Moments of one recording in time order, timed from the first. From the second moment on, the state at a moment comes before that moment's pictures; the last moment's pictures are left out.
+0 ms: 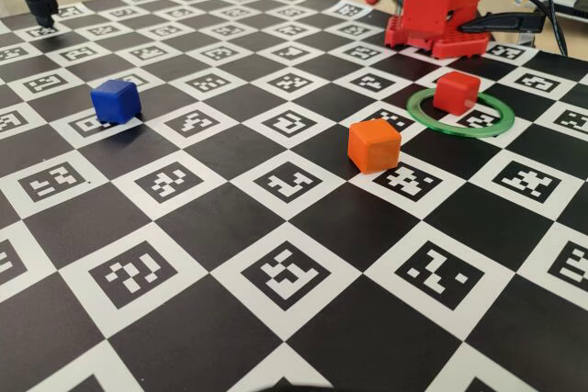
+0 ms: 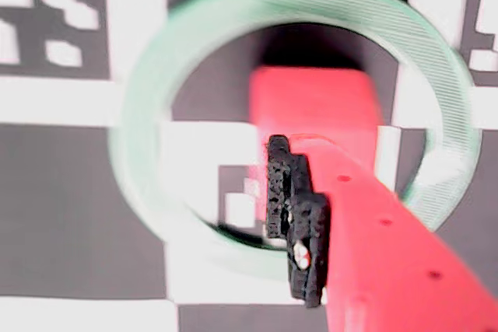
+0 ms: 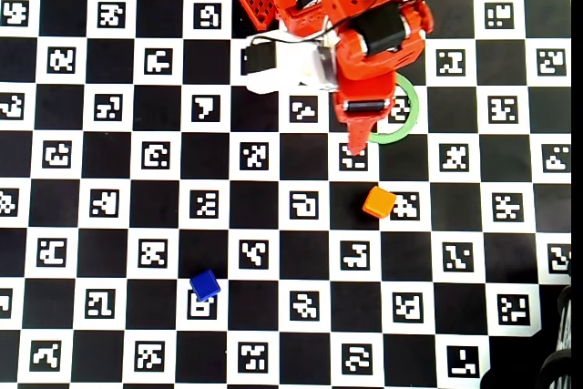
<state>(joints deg) -13.4 117.5 110.0 95.0 12.7</state>
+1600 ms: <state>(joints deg) 17.5 60.8 40.1 99.8 -14.4</state>
